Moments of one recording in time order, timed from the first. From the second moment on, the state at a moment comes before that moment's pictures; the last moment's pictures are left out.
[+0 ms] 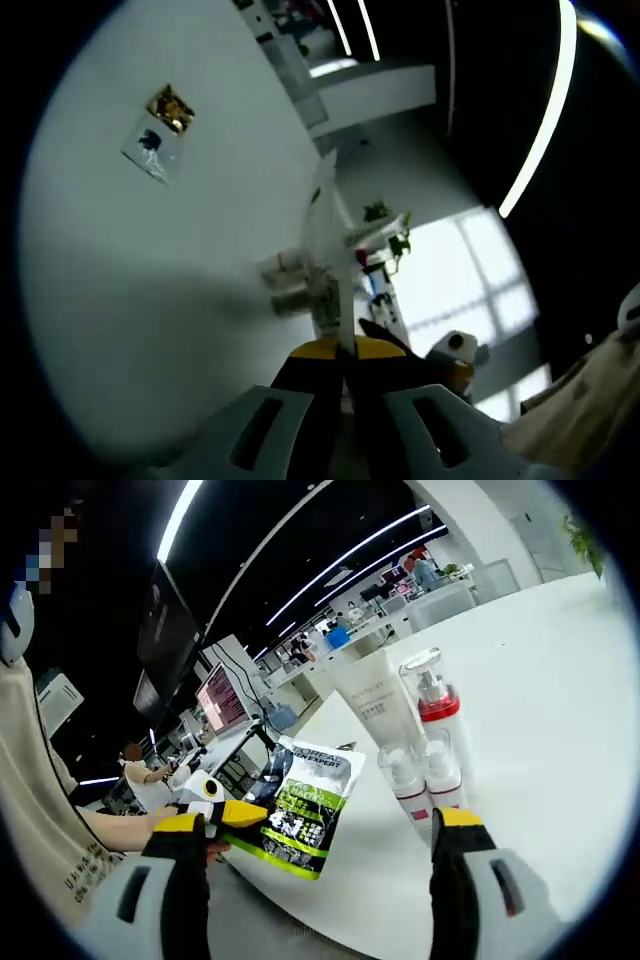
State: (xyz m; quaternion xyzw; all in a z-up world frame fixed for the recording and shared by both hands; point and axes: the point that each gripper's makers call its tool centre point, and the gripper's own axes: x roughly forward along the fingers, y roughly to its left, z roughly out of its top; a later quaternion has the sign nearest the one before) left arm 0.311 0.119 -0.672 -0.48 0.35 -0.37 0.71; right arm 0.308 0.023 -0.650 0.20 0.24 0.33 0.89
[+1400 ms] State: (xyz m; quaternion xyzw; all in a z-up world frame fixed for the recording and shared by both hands) left arm 0.325 0.111 -0.749 -0.40 0.42 -0.31 0.76; right arm 0.310 -0.002 -0.668 0.12 0.24 0.27 0.92
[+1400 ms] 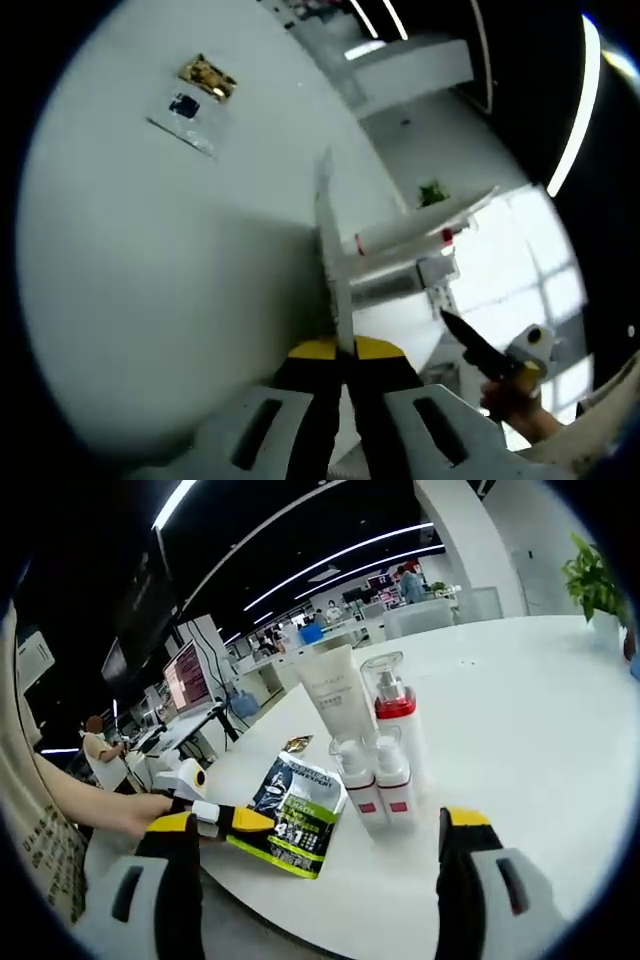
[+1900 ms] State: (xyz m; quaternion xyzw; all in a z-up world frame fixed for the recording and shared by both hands) left arm 0.327 0.126 -0.768 -0.25 0.42 -0.32 0.81; right arm 0.311 -0.003 -0.669 0.12 0.24 0.27 0.92
